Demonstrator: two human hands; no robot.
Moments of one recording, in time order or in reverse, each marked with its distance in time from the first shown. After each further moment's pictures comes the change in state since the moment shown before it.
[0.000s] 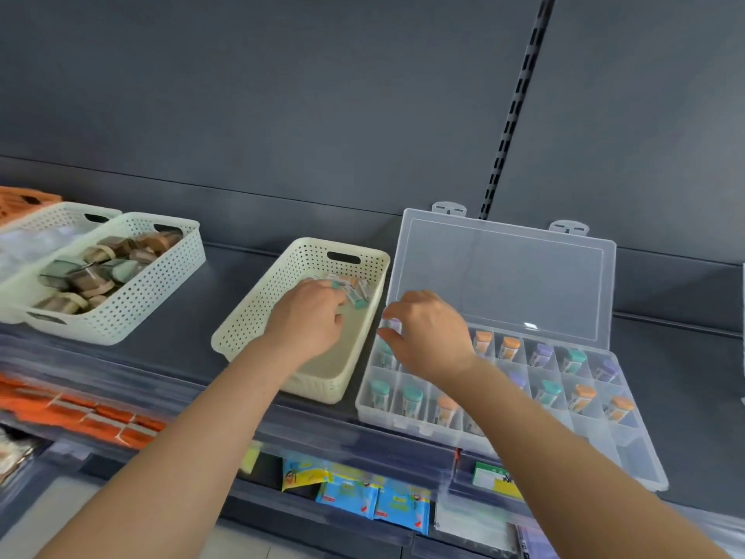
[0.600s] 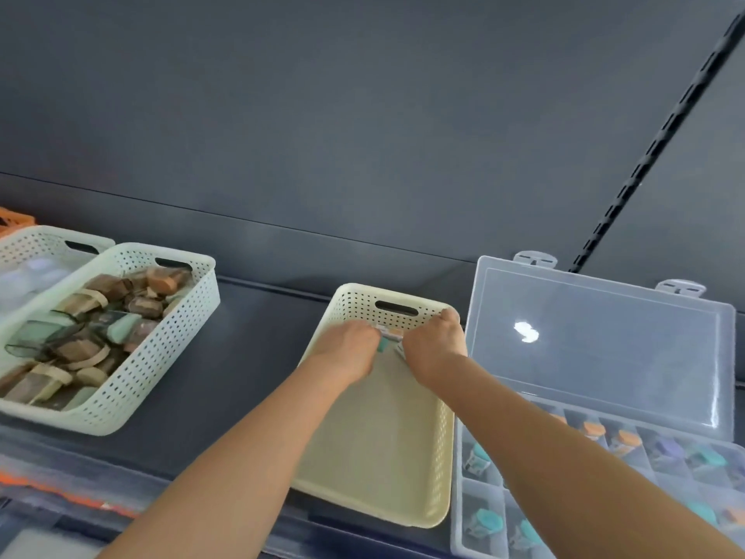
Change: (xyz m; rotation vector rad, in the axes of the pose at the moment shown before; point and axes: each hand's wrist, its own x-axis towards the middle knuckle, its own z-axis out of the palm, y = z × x) left_hand 0.110 -0.089 0.055 0.113 -0.331 0.071; right_hand 0.159 -0.030 0.080 -0.733 -0.555 0.117
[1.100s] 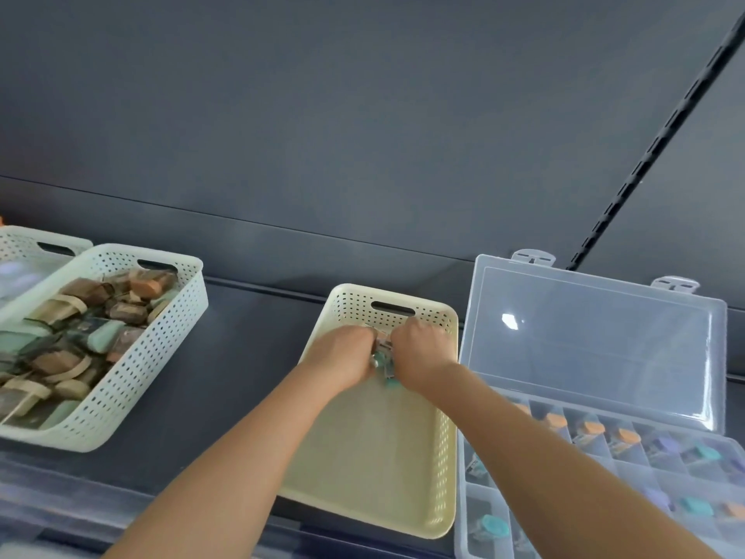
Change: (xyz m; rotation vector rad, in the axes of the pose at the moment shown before) left_hand -0.002 -0.006 0.002 -0.219 -0.004 0.004; right_hand 0.000 -0.011 -0.003 0.466 0.072 0.056
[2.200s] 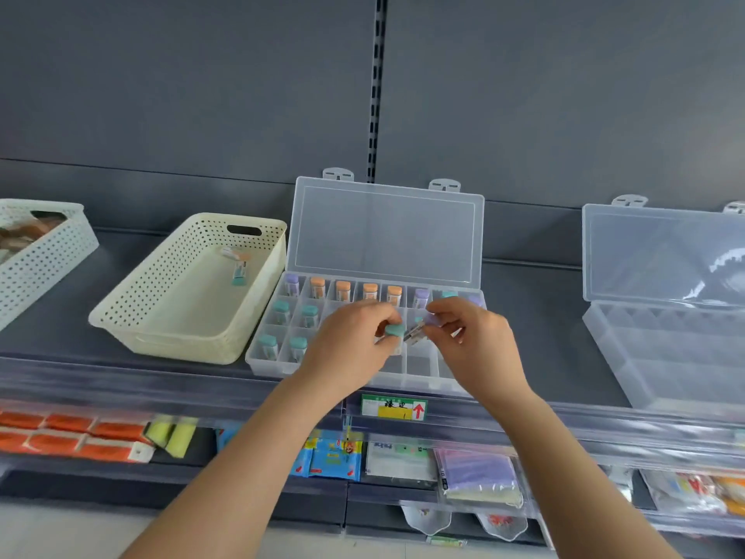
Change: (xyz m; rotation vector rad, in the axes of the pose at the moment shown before) left_hand -0.148 0.296 0.054 -0.395 0.339 0.278; right_hand -0.293 0.240 0.047 0.767 0.636 0.090
